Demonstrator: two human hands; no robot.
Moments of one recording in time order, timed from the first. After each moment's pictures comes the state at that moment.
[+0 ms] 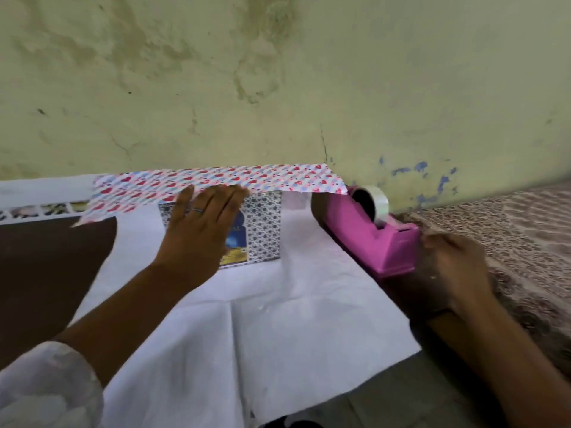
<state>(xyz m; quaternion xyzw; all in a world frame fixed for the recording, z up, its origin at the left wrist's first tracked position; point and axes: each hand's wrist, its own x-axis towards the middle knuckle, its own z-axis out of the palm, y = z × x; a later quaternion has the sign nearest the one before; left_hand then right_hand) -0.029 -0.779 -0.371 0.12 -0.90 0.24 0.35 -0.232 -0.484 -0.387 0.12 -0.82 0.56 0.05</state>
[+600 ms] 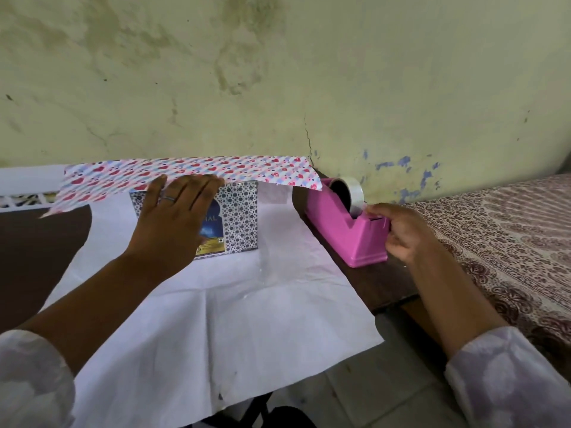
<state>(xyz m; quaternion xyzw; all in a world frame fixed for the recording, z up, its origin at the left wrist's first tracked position) -0.031 -0.772 -0.370 0.12 -0.90 0.21 0.35 -0.259 -0.507 -0.360 0.12 -0.63 0.73 -0.22</state>
